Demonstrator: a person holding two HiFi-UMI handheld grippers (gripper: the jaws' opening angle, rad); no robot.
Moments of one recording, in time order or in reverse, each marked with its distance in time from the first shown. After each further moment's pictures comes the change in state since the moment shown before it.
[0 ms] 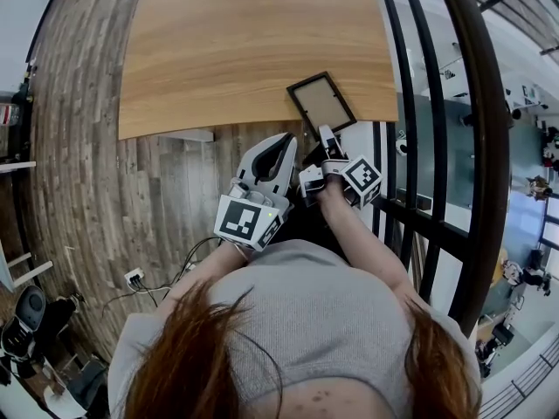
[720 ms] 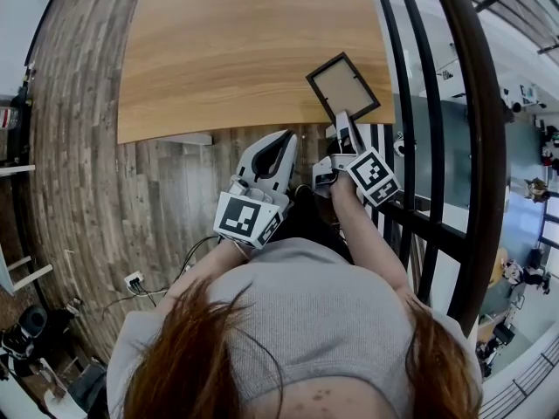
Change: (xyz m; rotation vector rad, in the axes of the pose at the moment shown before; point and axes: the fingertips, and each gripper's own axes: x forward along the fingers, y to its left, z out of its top) left arm 0.010 -0.001 0.005 0.005 -0.008 -0.011; right arm -0.005 0.061 0.055 -0.483 -0.096 0.009
